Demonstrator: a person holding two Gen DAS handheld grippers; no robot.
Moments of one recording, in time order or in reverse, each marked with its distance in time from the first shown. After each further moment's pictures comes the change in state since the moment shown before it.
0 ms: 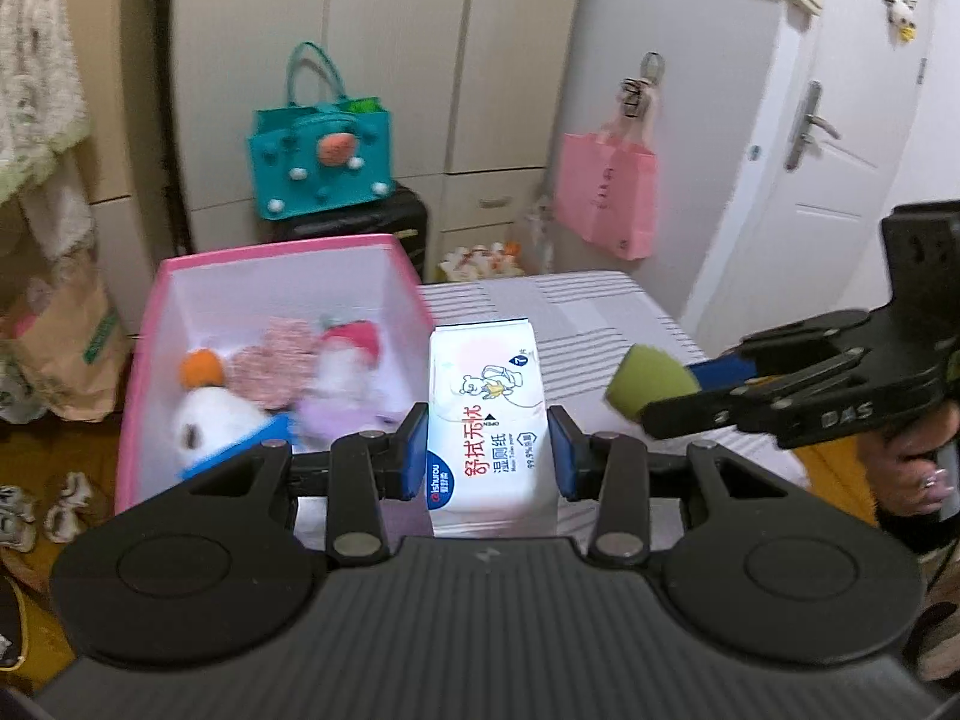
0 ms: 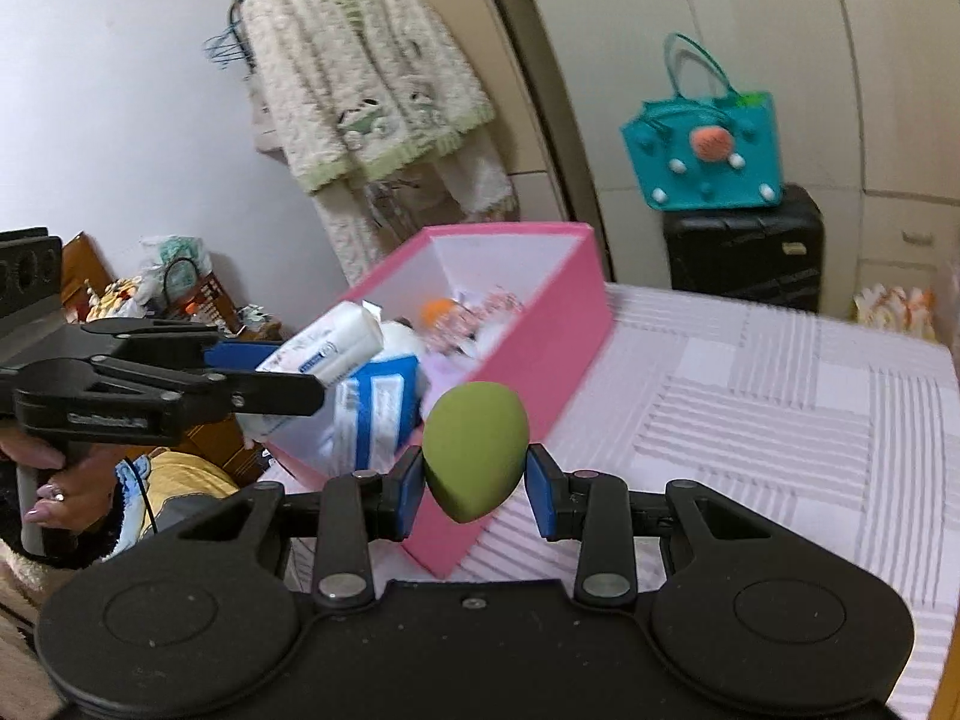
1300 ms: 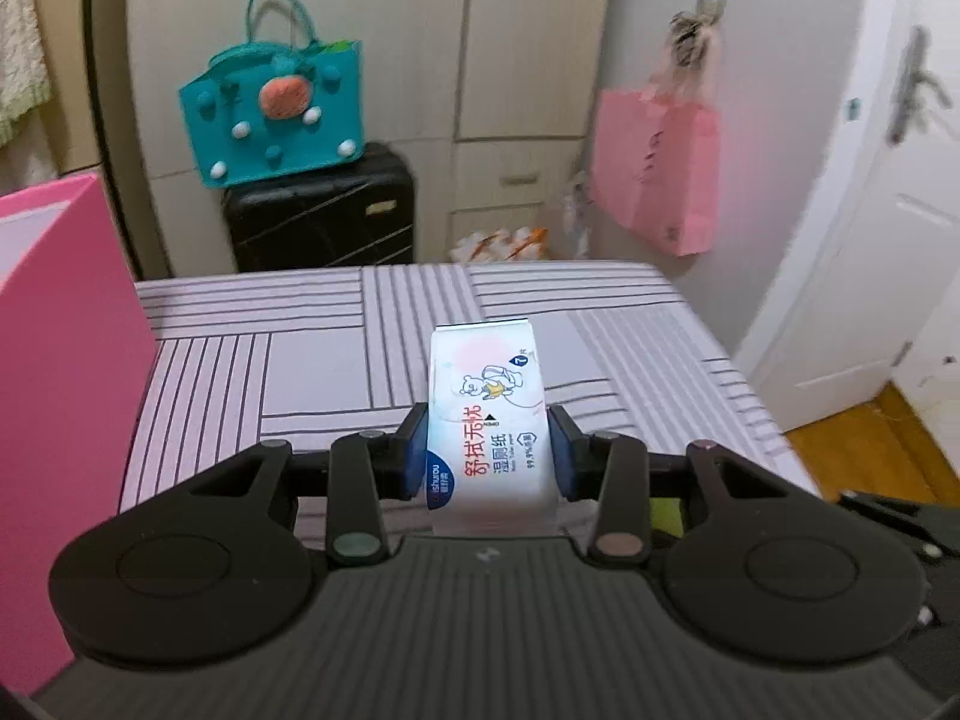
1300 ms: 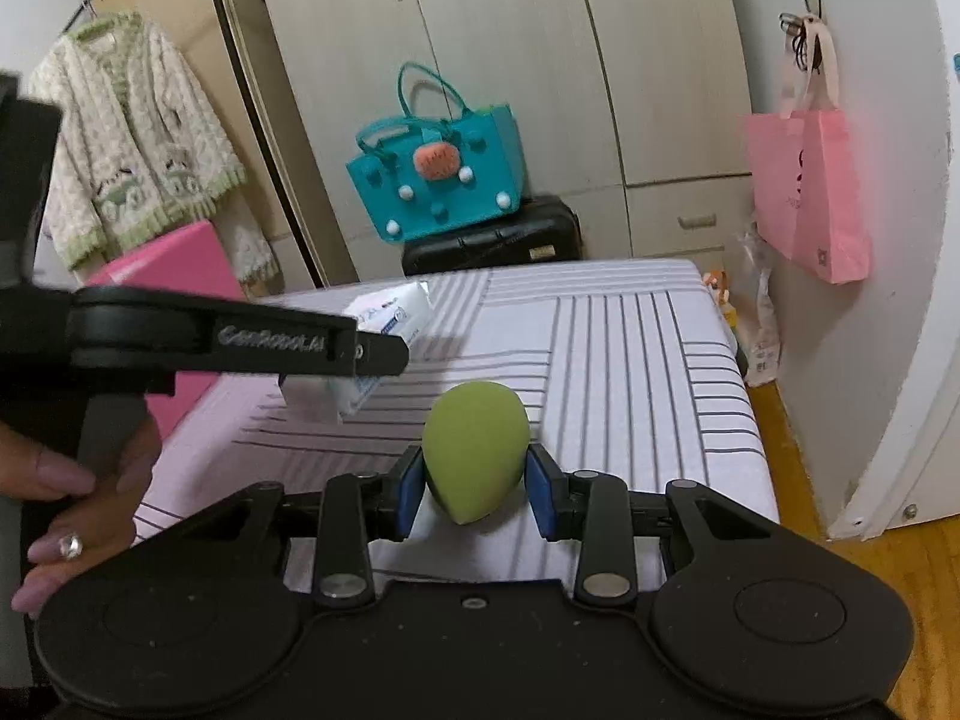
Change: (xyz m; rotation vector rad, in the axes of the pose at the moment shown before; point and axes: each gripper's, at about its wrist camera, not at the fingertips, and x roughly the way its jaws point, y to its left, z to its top) left arm 0.259 -0.118 0.017 -0.063 0.015 0.139; right arm 0.021 -0.155 -0.082 0.161 -0.193 -0.388
